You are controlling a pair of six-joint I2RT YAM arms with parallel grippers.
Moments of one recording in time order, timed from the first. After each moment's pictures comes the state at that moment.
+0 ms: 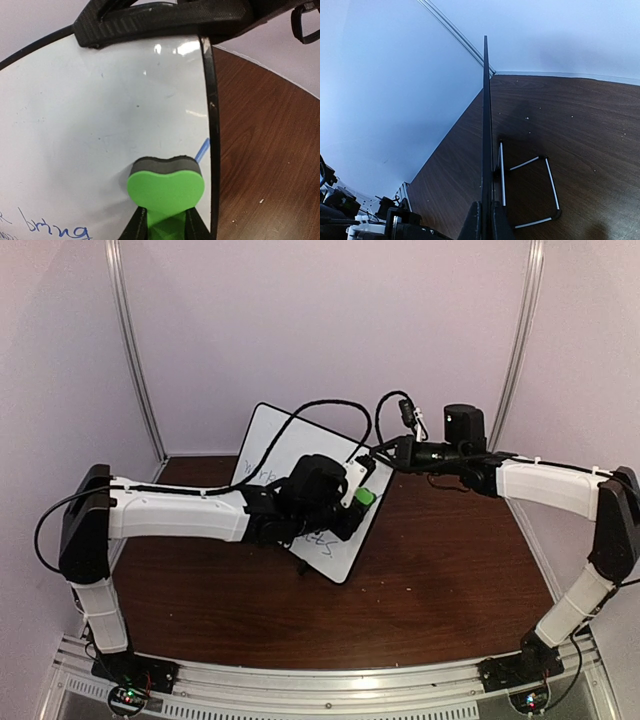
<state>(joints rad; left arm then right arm) -1.08 1.88 1.41 -0.02 -0.29 -0.05 0.48 1.57 1.15 0.17 -0.59 0.54</state>
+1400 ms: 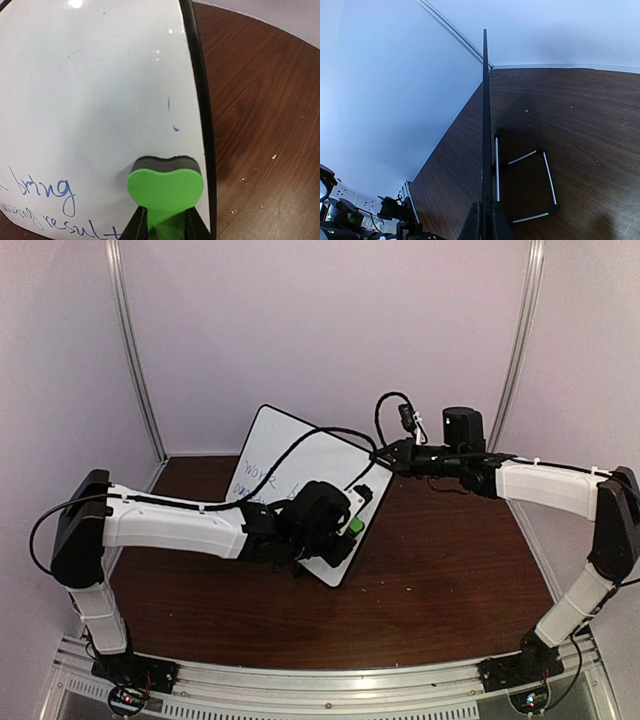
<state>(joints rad) -1.14 1.84 1.31 -0.13 -0.39 -0.05 0.48 1.58 1.14 0.15 -0.59 0.58</state>
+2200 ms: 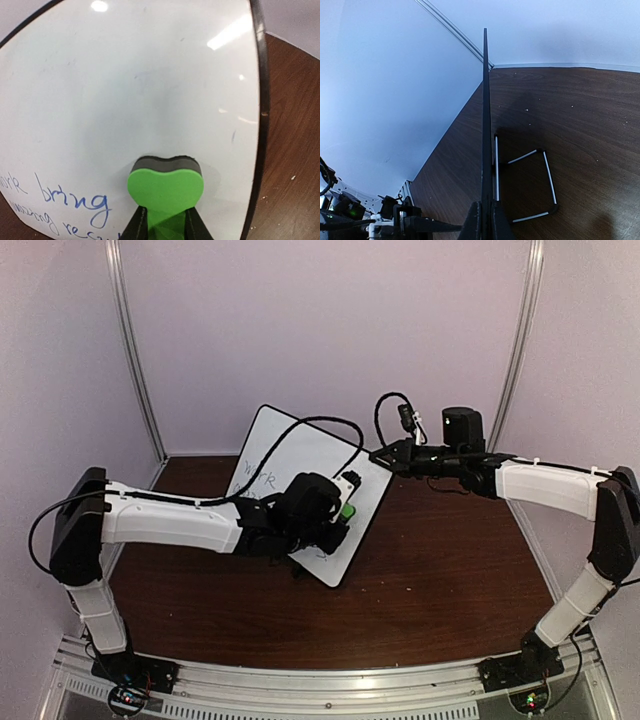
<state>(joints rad) -1.11 1.84 1.31 -0.06 -0.46 -0.06 0.48 1.58 1.14 0.15 -0.59 0.57</state>
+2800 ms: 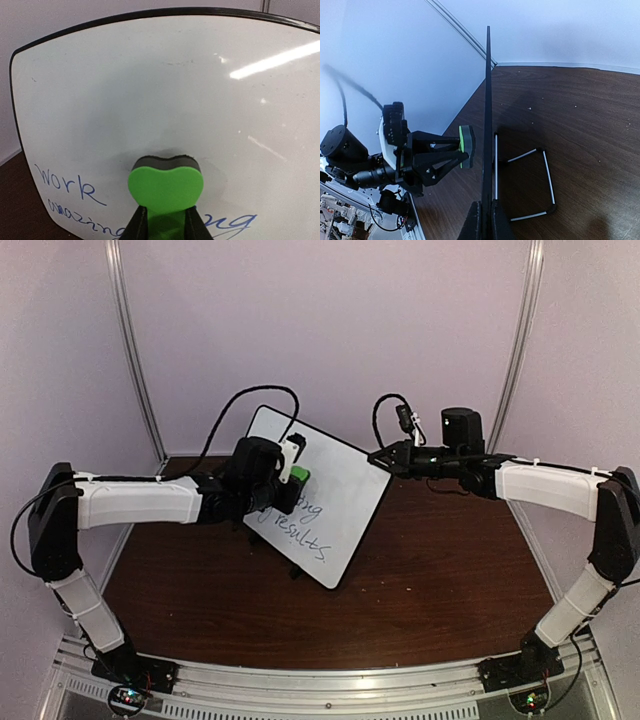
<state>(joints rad) -0.83 1.69 1.19 0.00 -0.34 -0.04 0.49 1.58 1.14 0.15 -0.60 0.55</state>
